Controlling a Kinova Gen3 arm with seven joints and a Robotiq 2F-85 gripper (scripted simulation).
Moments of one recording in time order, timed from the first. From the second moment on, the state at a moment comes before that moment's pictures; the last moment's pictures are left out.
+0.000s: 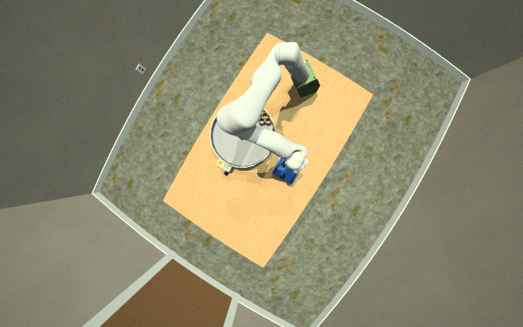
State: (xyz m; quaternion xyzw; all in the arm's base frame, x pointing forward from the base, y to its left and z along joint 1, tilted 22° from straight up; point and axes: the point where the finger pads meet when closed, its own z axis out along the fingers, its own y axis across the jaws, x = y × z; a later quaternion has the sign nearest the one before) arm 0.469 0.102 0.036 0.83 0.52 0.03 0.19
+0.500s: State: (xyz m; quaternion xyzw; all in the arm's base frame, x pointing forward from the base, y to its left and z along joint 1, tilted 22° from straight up) arm 0.445 0.071 0.032 0.83 0.53 0.03 0.18
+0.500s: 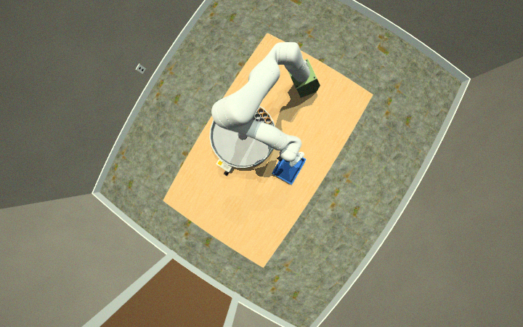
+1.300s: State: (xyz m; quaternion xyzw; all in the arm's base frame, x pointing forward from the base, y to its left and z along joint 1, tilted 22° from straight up) arm 0.408 0.005 0.038 0.83 0.52 0.03 0.18
